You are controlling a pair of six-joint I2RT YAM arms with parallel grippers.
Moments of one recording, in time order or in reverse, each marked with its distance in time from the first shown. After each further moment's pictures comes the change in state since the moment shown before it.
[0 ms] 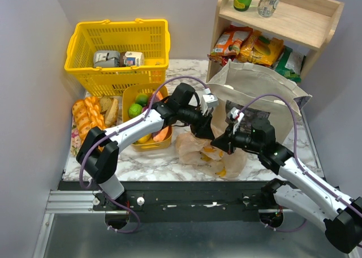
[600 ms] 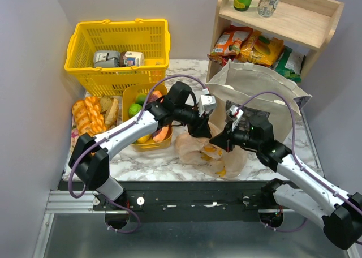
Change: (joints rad) left arm 0.000 -0.084 0.005 -0.082 -0.029 0.136; right arm -0.011 0.052 0.016 0.023 0.005 0.035
